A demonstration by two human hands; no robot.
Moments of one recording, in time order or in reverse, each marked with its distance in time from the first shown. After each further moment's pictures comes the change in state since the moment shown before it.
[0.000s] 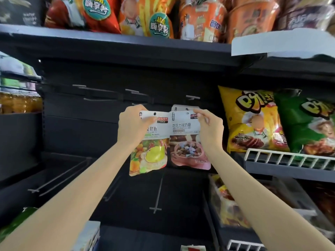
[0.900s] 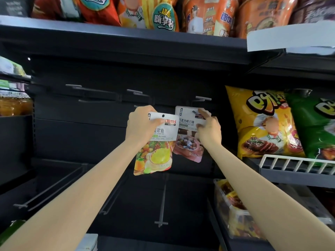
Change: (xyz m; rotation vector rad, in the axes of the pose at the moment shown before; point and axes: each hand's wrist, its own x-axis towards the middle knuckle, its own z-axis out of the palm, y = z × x) left_hand 0.036 -0.029 0.030 -0.028 -0.108 0.056; right_hand 0.042 0.040 0.043 -0.416 -0.079 0.133
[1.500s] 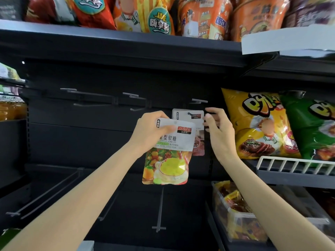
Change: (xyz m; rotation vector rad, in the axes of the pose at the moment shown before) left_hand -0.006 0.010 0.006 -0.222 -0.243 0.099; right_hand -0.032 -0.002 -0.043 0.471 0.067 -0.197
